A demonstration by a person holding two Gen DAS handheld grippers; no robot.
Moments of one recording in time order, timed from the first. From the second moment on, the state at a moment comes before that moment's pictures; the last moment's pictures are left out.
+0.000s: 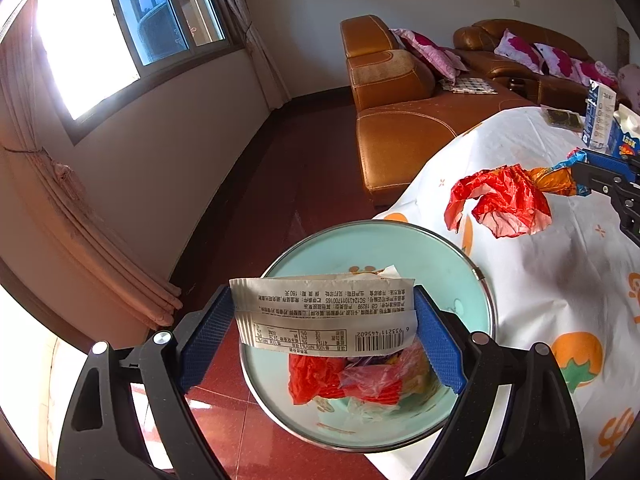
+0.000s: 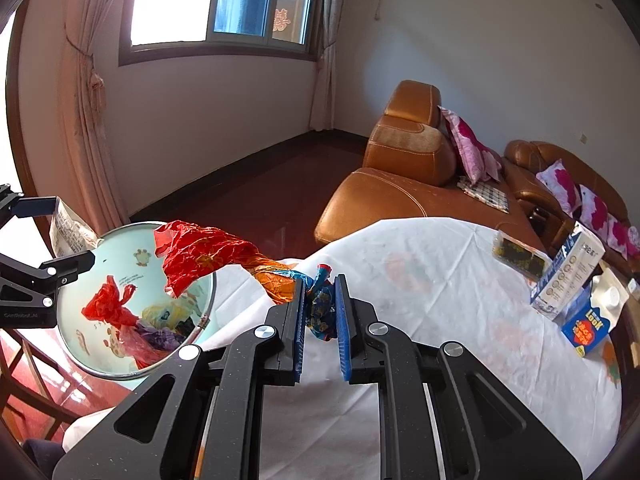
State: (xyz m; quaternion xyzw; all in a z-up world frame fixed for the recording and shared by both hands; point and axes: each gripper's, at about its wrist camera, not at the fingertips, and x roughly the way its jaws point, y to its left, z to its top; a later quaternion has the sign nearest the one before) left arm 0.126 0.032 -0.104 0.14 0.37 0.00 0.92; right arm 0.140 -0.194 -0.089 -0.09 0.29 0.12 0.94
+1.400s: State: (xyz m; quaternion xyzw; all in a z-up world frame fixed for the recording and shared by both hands) left arm 0.120 0.061 -0.110 0.16 0.36 0.06 0.92; right arm 0.136 -0.130 -0.088 -0.14 0.29 0.17 0.93
